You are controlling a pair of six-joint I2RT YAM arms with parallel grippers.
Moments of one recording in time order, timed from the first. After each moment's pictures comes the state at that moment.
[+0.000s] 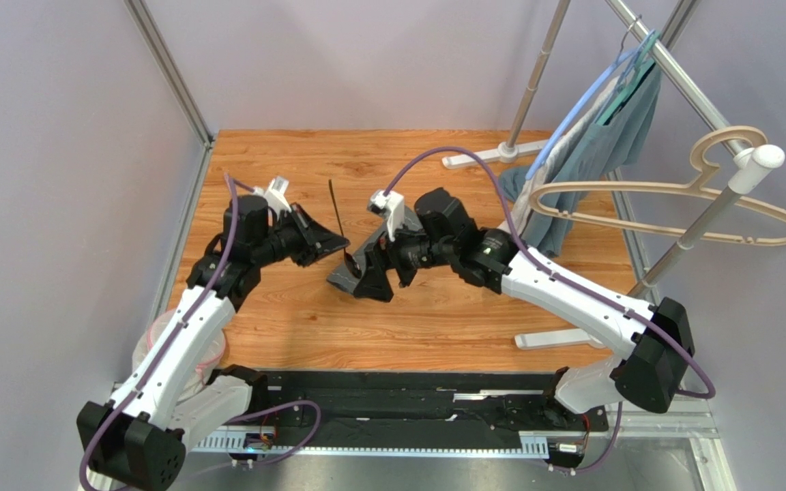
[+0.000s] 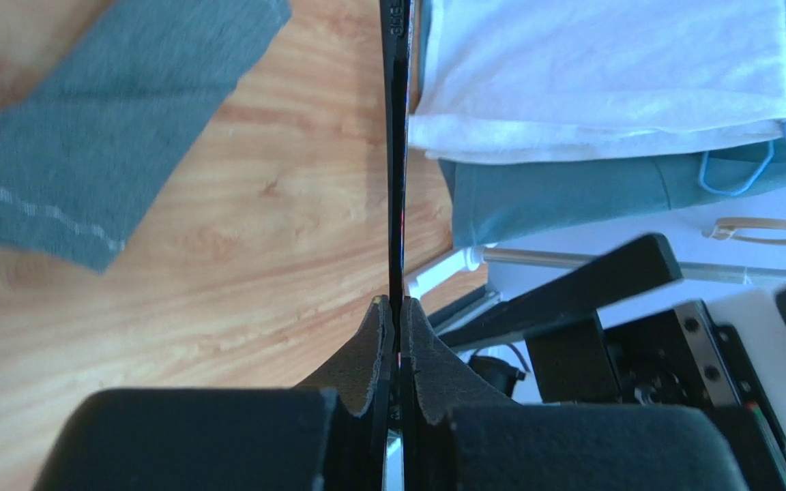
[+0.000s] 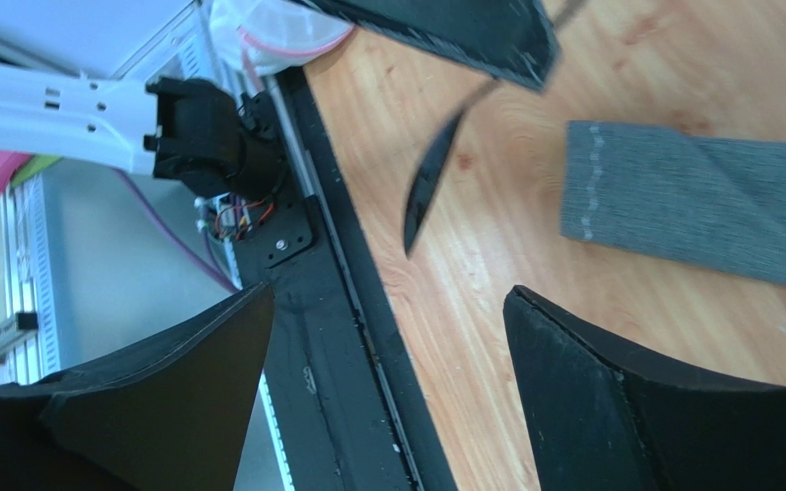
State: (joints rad) left arm -0.30 0.99 0.91 -0.37 0.47 -0.93; right arm 0.86 1.40 1.24 -0.34 -0.49 0.25
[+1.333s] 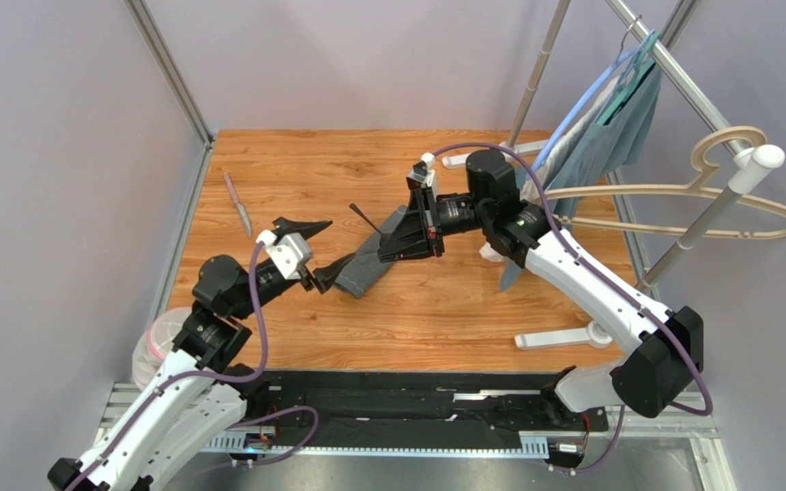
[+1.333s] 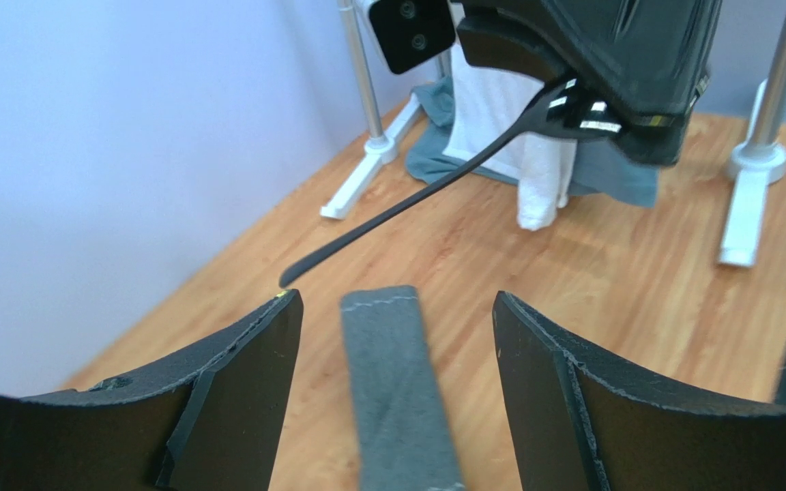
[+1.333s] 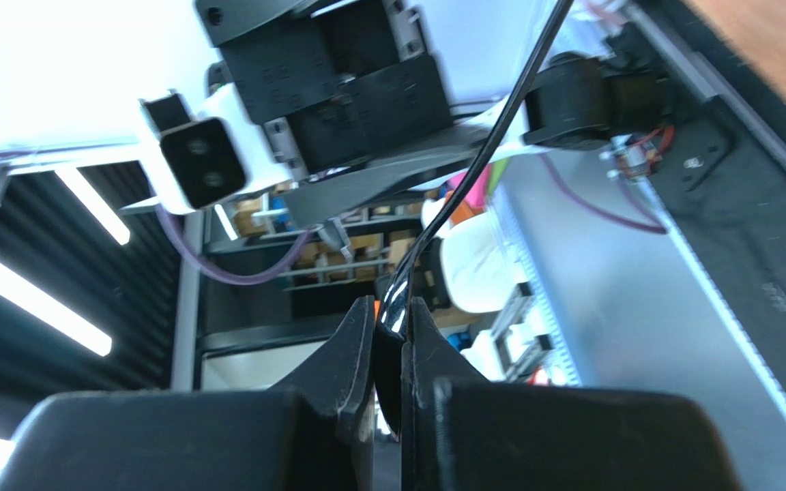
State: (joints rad) left arm -0.53 0.58 0.63 0.07 0.39 0.20; right arm 0.64 1.39 1.27 -0.19 -1.05 1.29
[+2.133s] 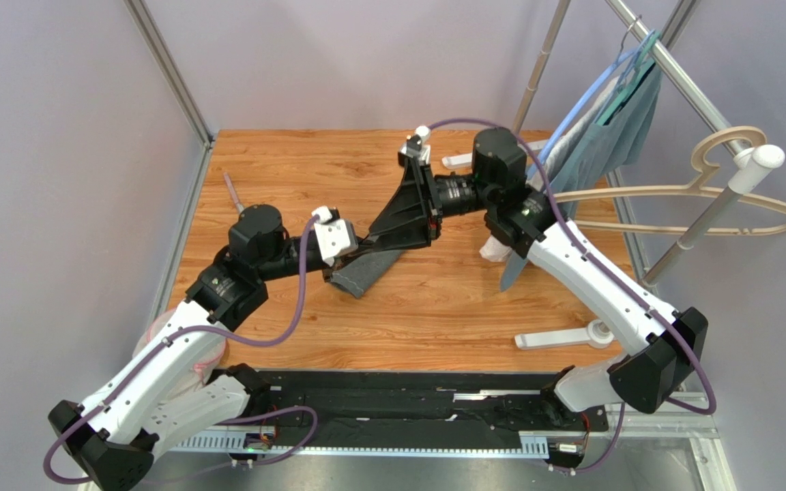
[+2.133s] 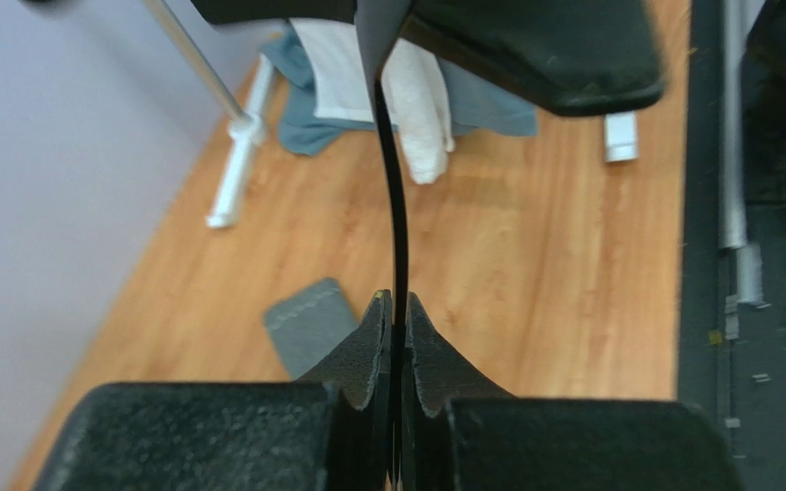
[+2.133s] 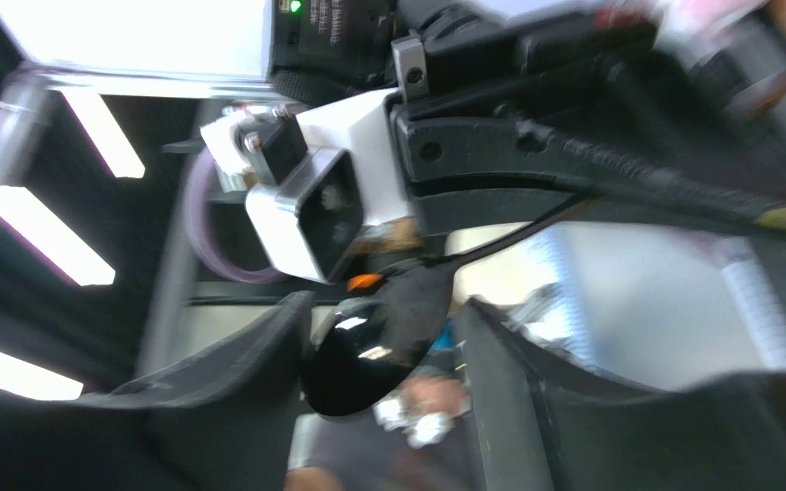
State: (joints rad) left arm -0.62 0.88 0.93 -0.22 0.59 0.46; right arm 0.69 1.40 1.40 -0.04 -1.11 1.48
